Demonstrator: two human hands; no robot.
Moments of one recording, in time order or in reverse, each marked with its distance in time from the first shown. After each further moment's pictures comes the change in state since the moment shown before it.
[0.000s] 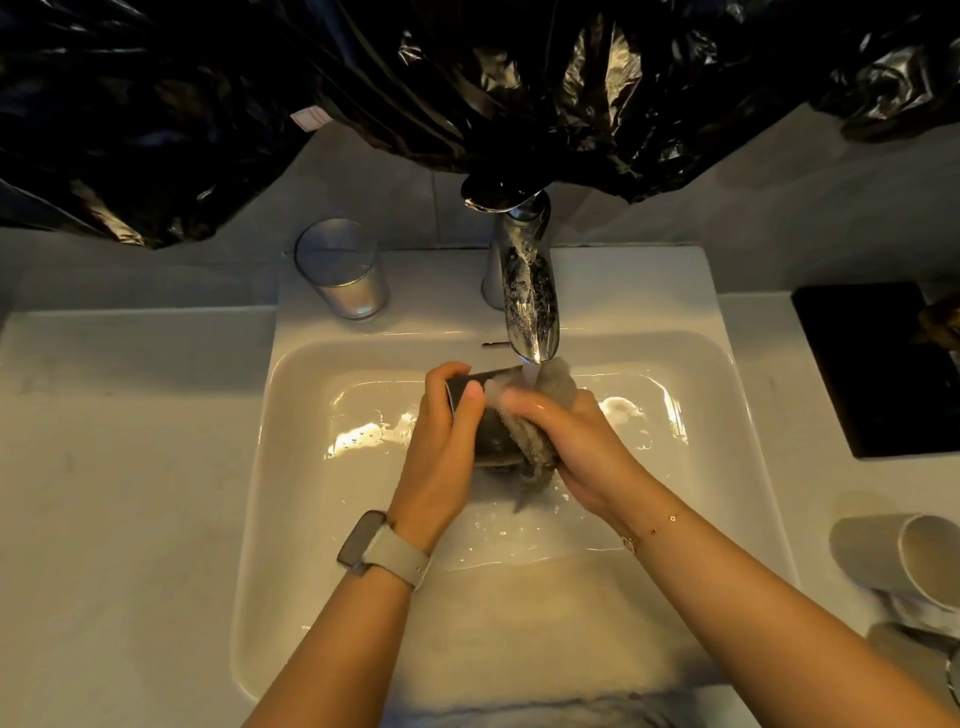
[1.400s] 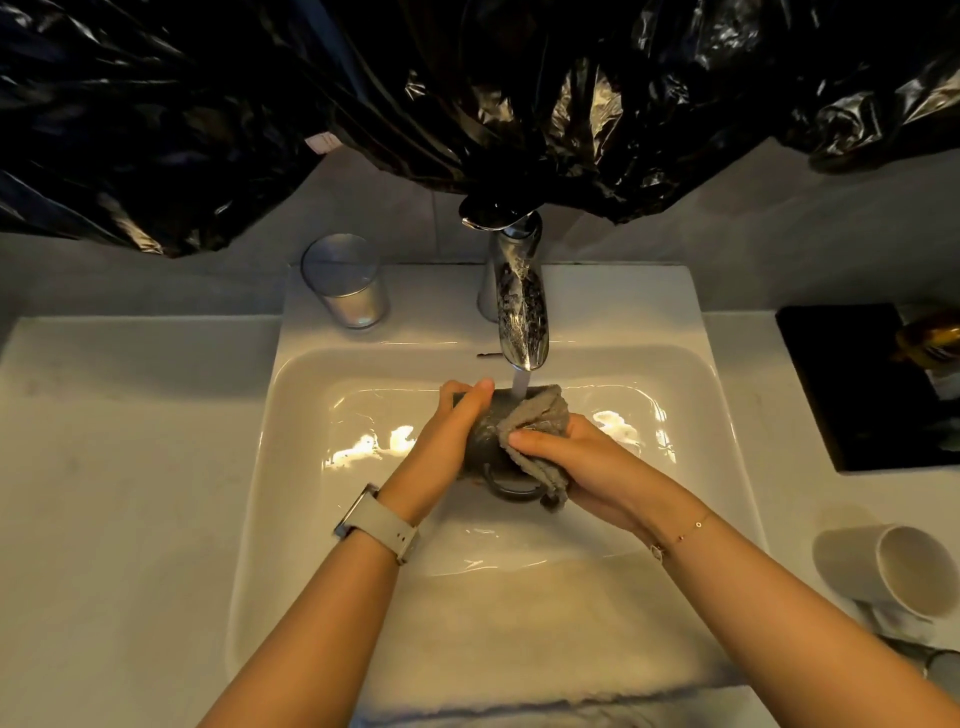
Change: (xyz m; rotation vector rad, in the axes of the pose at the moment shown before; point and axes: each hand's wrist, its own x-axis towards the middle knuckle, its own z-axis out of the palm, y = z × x) left_hand 0.014 0.022 0.001 -0.248 -0.134 -0.254; right_hand -0.008 0.001 -0.024 -0.058 -0.245 0.124
